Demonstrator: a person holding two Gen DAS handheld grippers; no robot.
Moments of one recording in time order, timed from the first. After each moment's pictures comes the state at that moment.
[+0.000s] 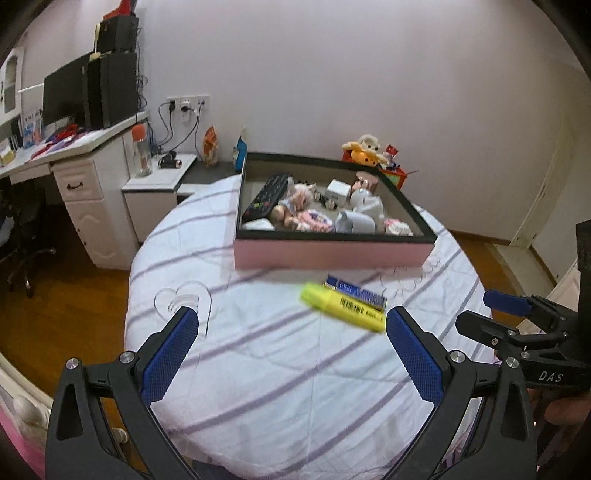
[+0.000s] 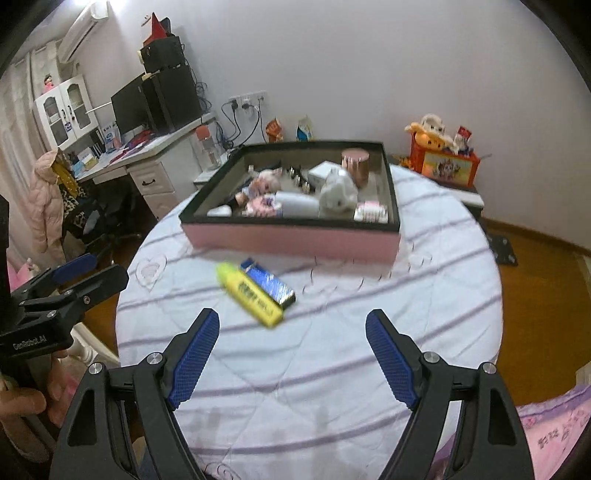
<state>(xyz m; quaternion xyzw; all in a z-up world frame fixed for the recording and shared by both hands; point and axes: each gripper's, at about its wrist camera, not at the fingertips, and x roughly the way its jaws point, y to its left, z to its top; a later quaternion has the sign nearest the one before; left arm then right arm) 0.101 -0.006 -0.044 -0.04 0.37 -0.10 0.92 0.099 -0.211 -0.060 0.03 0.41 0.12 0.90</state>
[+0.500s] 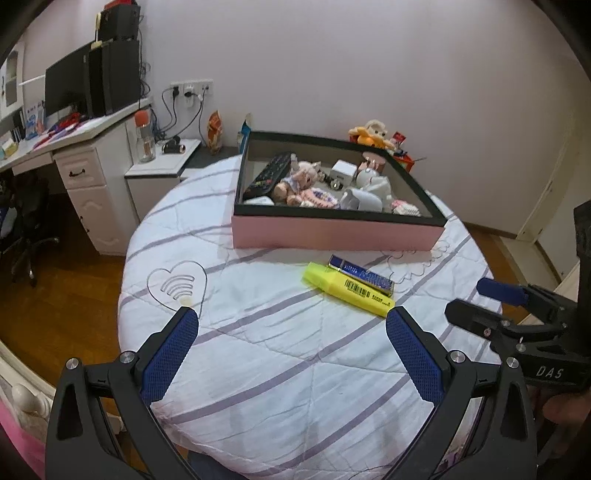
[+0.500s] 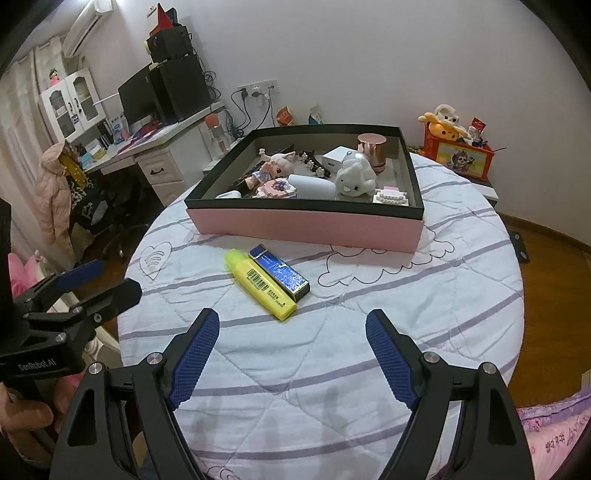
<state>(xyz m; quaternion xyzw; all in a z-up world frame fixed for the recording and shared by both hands) 0.108 -0.014 -0.062 -0.04 0.39 -0.08 0.91 0.110 -0.202 -0.074 0.03 0.42 0.14 0.90</state>
